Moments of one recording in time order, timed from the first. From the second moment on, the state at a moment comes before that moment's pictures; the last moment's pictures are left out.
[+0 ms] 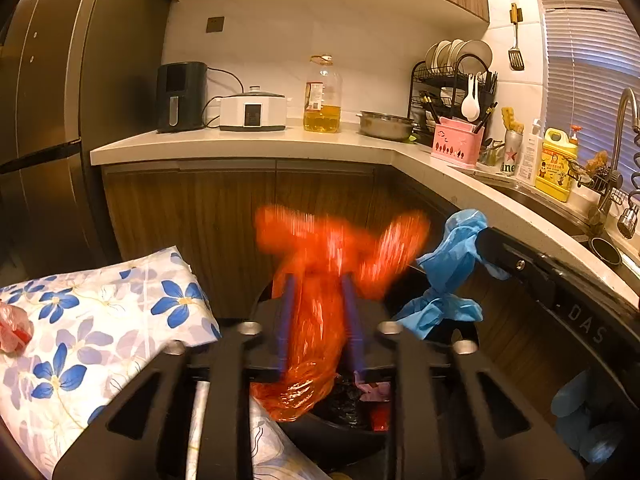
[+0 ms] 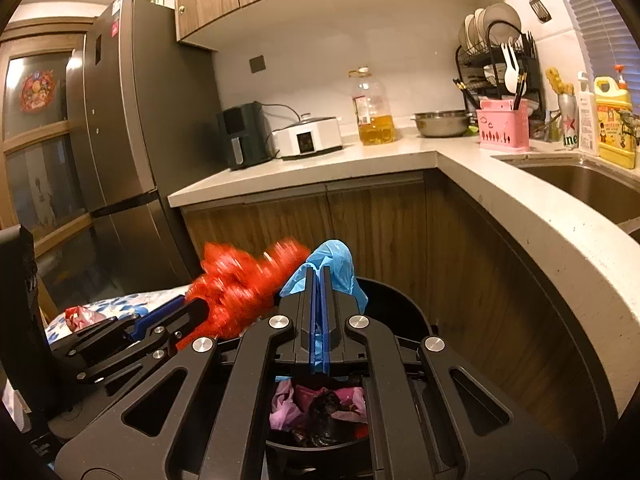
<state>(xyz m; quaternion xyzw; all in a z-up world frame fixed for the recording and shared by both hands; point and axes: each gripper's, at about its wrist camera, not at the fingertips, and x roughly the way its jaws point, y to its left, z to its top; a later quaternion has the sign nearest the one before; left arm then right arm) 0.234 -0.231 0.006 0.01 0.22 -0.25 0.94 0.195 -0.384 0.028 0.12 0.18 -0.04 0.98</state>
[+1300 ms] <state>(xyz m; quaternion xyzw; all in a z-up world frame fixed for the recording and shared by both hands) 0.177 -0.131 0.002 0.00 0.20 -0.11 0.97 0.149 -0.332 0.020 0.09 0.17 -0.09 0.98</state>
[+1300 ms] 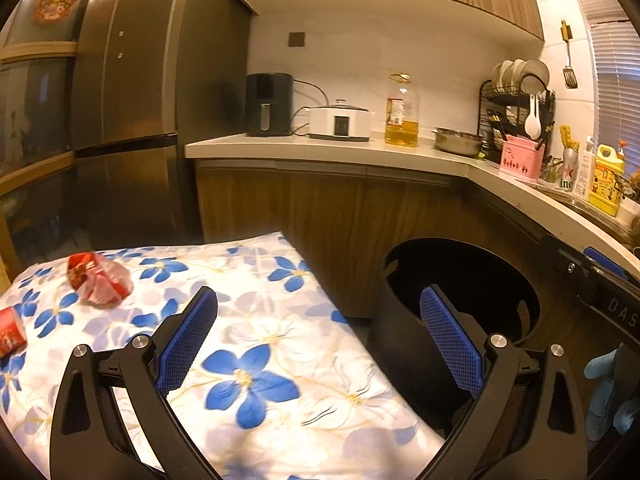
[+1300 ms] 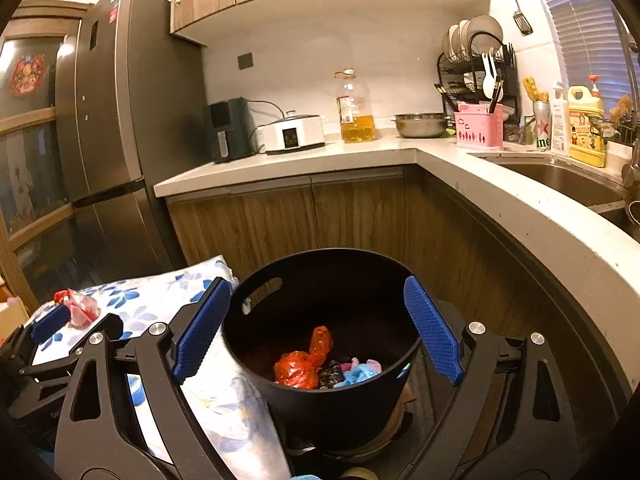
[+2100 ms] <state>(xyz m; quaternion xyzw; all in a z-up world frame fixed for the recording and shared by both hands) 0.143 0.034 -0.021 -0.05 0.19 0.07 0.98 0.180 -0.167 -0.010 0.05 0.20 0.04 0.98</state>
